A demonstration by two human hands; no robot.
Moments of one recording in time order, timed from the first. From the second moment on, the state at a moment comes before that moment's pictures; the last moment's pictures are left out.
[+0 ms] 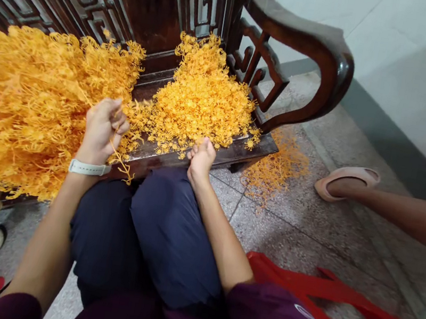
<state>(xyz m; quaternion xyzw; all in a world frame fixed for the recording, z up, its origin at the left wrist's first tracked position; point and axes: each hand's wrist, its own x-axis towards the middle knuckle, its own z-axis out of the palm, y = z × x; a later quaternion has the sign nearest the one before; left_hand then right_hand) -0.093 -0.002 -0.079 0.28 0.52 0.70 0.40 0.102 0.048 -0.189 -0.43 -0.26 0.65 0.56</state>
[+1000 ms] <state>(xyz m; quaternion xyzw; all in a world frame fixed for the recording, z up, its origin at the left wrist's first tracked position) -0.084 -0.003 -0.087 0.45 0.42 0.66 0.43 0.109 0.021 -0.105 -0.08 -0.66 0.74 0.12</state>
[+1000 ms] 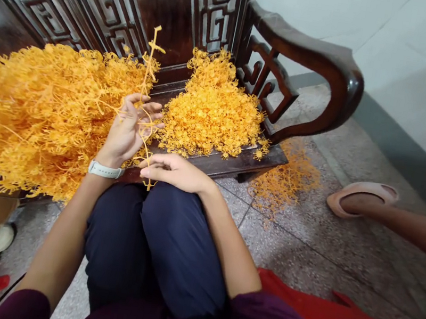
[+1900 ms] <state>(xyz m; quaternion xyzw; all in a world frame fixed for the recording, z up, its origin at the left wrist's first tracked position) -0.055 -0.038 -0.031 0.74 0.66 -0.03 -0.16 0.125 0.013 -0.090 -0.33 -0.60 0.58 0.44</state>
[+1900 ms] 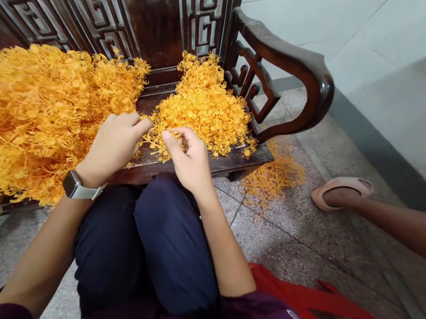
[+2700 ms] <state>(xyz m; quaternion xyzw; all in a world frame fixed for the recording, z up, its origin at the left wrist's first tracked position) -0.059 -0.072 -0.035 0.82 0.56 0.09 -0.04 0.120 0.047 -0.118 -0.34 -0.35 0.68 0.55</state>
